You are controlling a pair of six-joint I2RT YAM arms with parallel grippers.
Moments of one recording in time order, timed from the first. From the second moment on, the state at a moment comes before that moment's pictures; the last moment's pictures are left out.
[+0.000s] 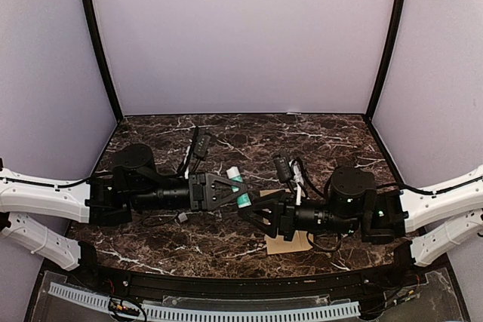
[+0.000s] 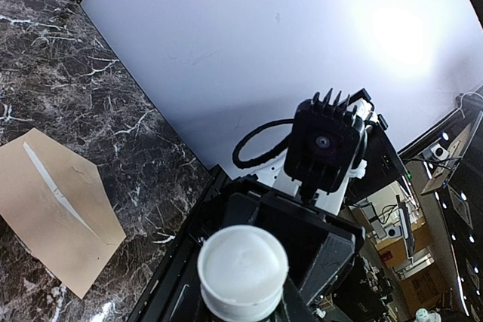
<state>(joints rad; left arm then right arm) -1.16 1.18 0.71 0.41 0.22 -0.88 1.38 1.18 0.68 0.36 0.05 0.63</state>
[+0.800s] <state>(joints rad) -1.16 1.20 0.70 0.47 0.30 -0.87 1.34 1.18 0.60 0.52 -0.09 0.70</state>
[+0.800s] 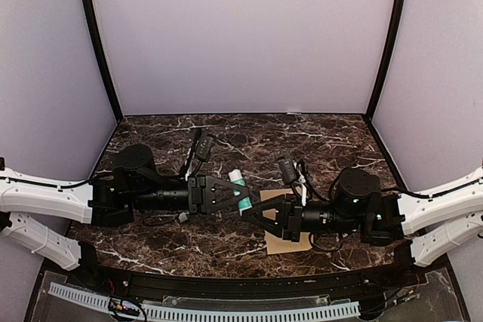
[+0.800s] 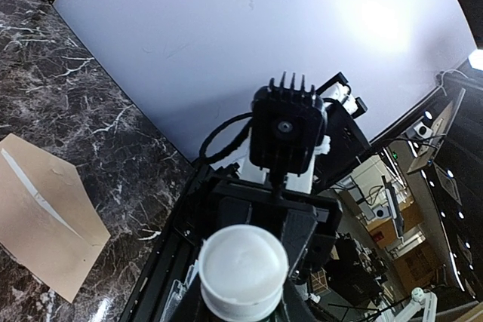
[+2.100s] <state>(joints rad) -1.16 0.99 0.67 0.15 0.07 -0.87 1.33 1.05 0.59 0.38 -0.05 0.75</state>
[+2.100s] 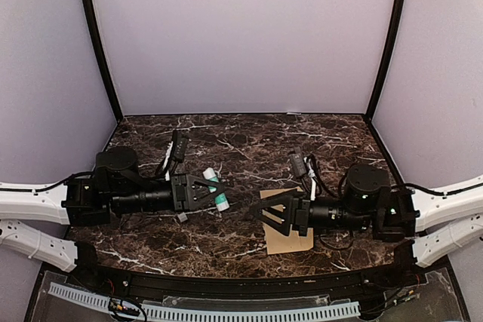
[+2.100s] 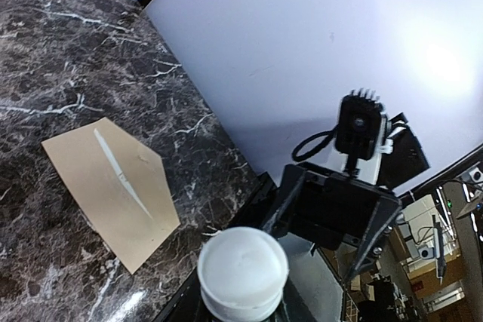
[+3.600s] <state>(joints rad) -1.14 1.14 0.69 0.17 0.14 -0.93 1.39 1.38 0.85 0.15 0.14 0.66</state>
